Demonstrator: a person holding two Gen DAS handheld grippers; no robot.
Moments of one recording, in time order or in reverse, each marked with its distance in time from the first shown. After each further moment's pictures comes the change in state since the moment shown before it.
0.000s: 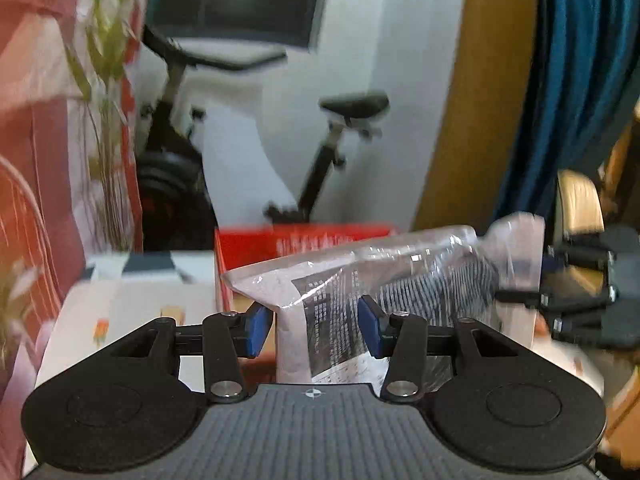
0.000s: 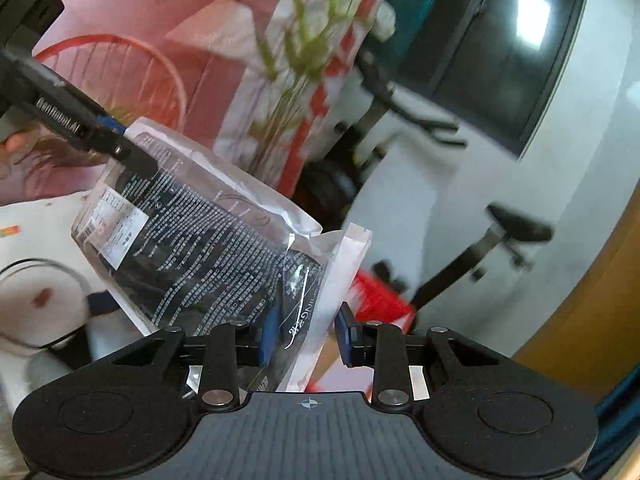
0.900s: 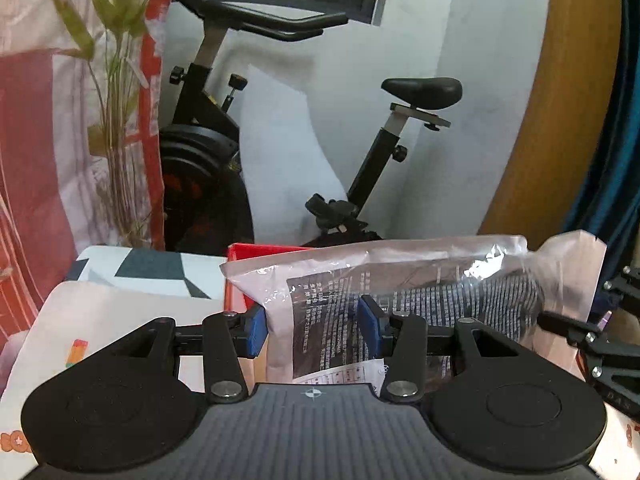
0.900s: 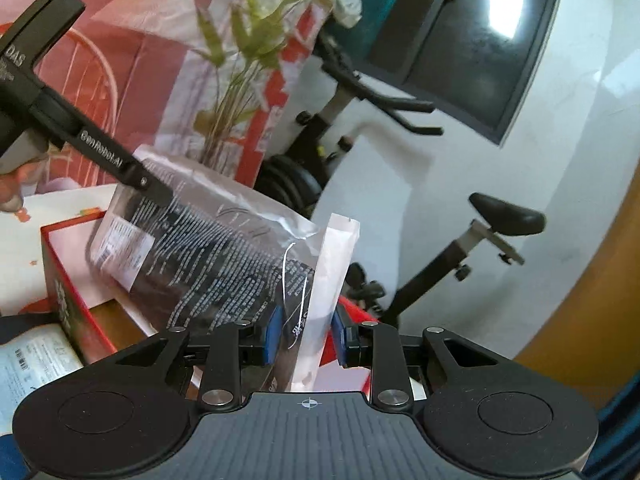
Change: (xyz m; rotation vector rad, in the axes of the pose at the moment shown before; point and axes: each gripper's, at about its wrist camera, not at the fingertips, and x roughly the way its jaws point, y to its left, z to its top) left arm 0.137 0.033 0.028 -0.090 0.101 0.115; right arm 0.111 -0.036 -0.018 0.045 0.002 -0.061
